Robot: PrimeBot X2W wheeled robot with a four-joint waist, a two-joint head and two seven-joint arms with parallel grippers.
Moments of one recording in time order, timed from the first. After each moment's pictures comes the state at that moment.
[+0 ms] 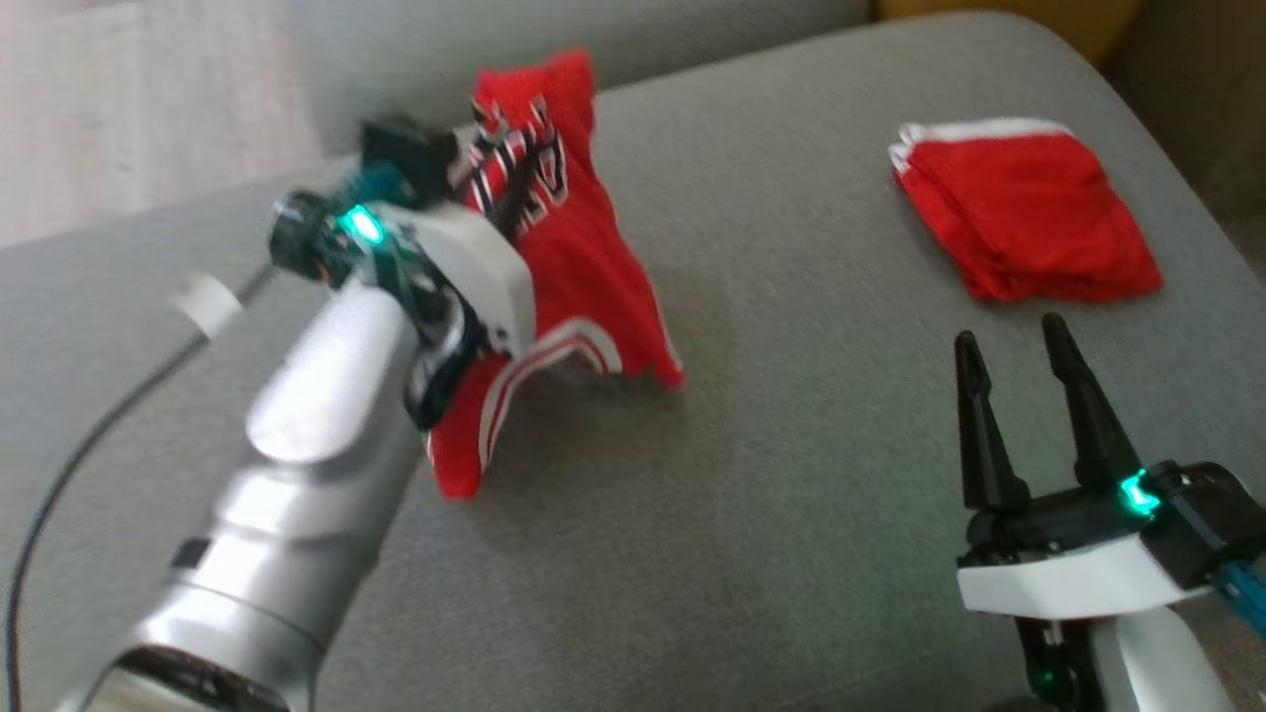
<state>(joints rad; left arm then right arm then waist) -0.84 0.10 -0.55 0.71 -0.46 -0.12 0.13 0.00 -0.11 0.13 -0.05 0.21 0.12 -0.26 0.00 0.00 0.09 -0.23</state>
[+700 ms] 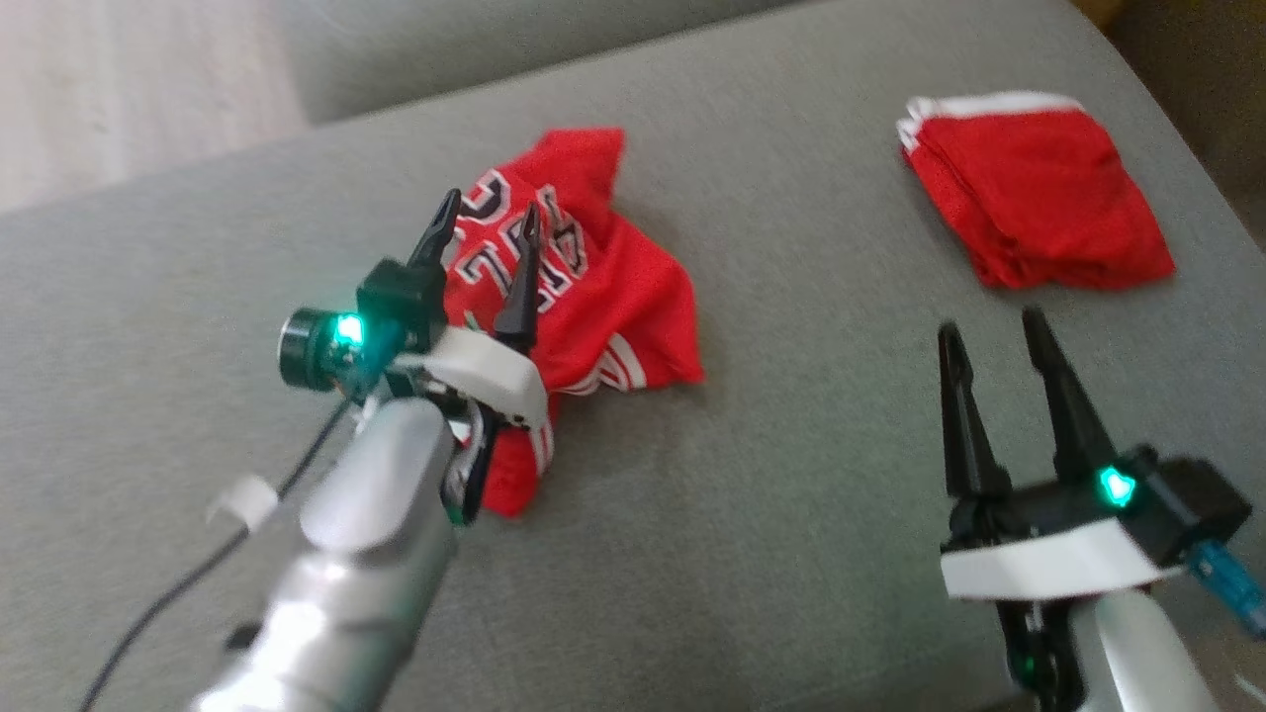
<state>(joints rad) -0.73 0.04 -0.55 0.85 -0.42 0.03 -0.25 -0.06 -0.08 0.14 0.02 0.22 0.12 -0.26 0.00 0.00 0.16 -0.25</state>
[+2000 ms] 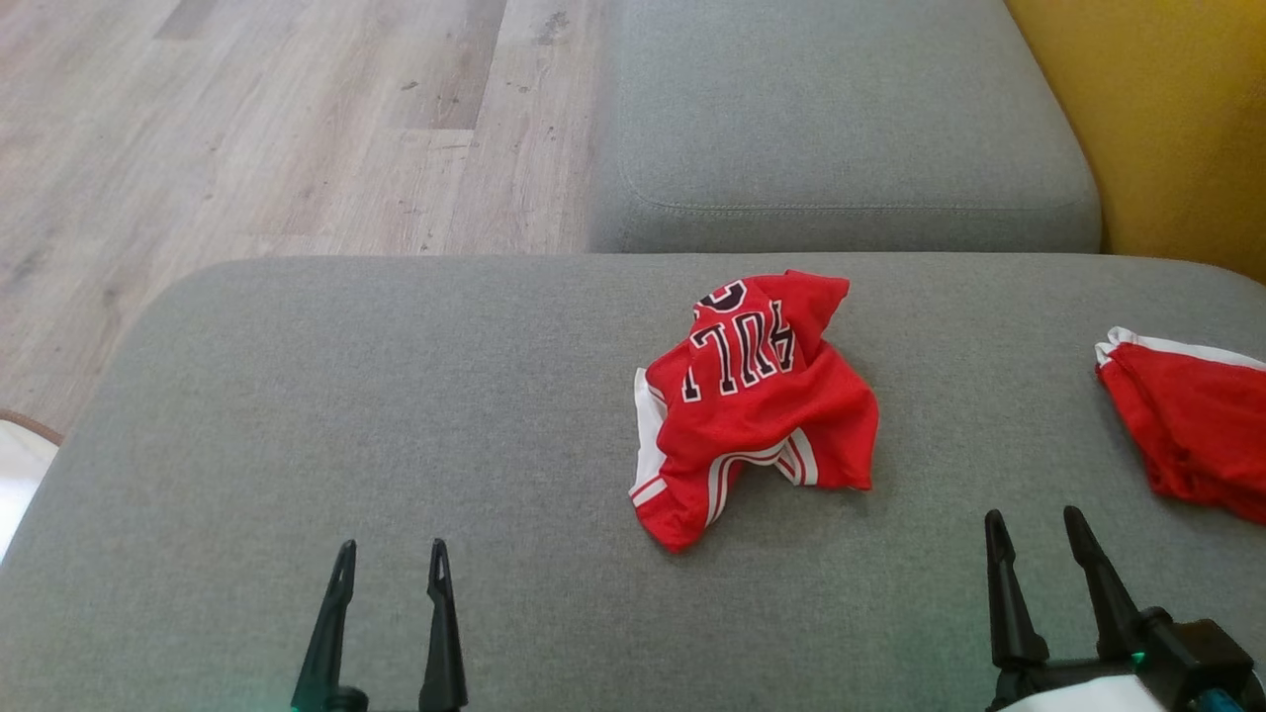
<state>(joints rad) 0.25 0.06 -0.25 -0.05 -0.04 0.19 -0.25 0.22 -0.04 0.01 0.11 0.15 0.12 -0.26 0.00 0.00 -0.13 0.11</state>
